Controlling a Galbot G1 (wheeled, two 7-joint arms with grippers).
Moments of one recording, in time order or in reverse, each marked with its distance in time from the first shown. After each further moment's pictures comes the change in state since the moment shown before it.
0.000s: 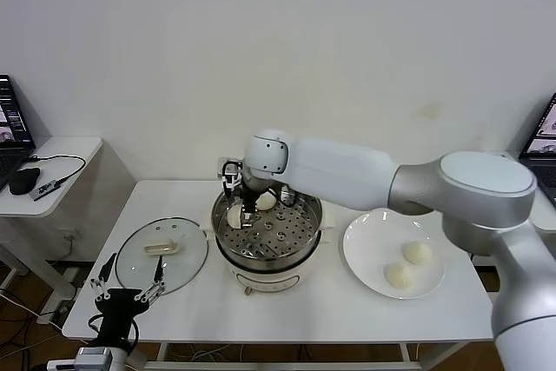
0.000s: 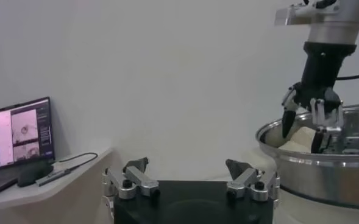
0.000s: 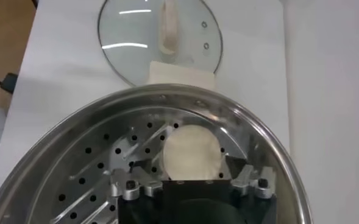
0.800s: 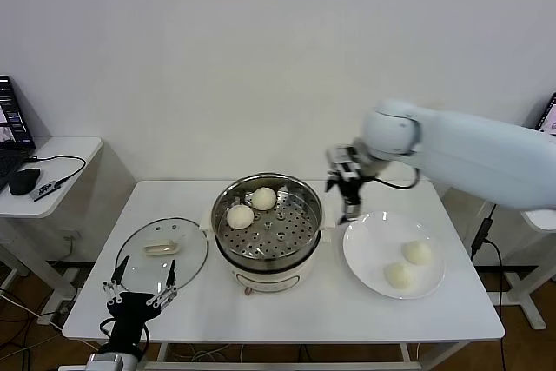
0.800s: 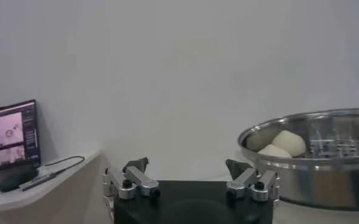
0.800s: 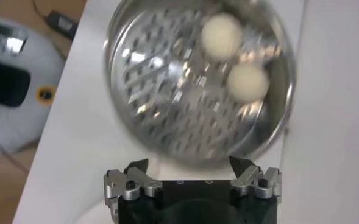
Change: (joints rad) left arm 0.034 -0.014 0.055 -0.026 0.037 0.001 -0.001; right arm 0.164 -0.634 -0.071 0.424 -0.252 0.231 -0.267
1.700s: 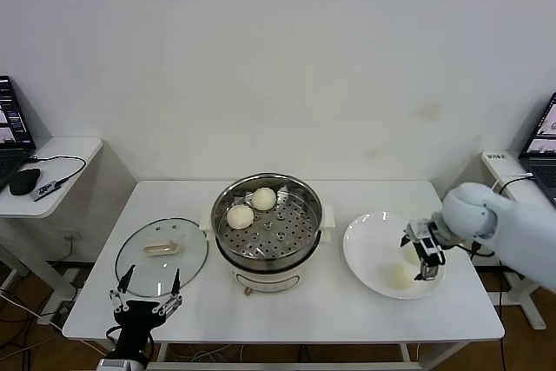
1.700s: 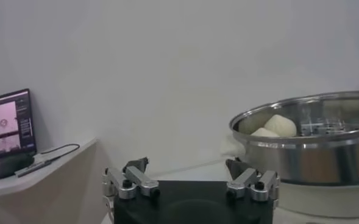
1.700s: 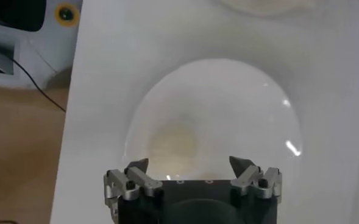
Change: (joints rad) left arm 0.010 -0.015 0.016 0.025 0.028 0.000 -0.004; right arm -0.528 -0.279 0.301 -0.005 -0.340 0.107 0.030
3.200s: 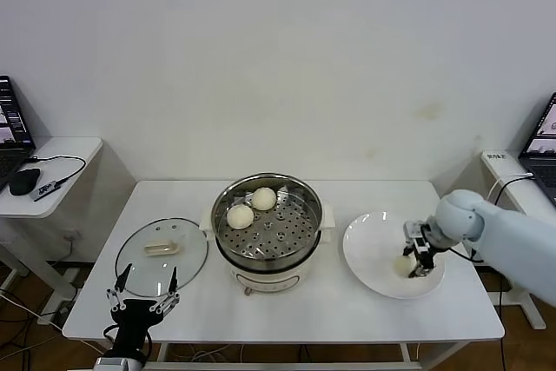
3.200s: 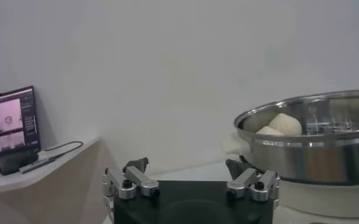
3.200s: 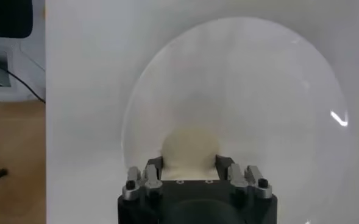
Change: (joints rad) left arm -0.011 0.002 -0.009 0.000 -0.011 -0.001 -0.003; right arm -0.056 0.072 0.107 -0.112 -0.005 -0.047 -0.041
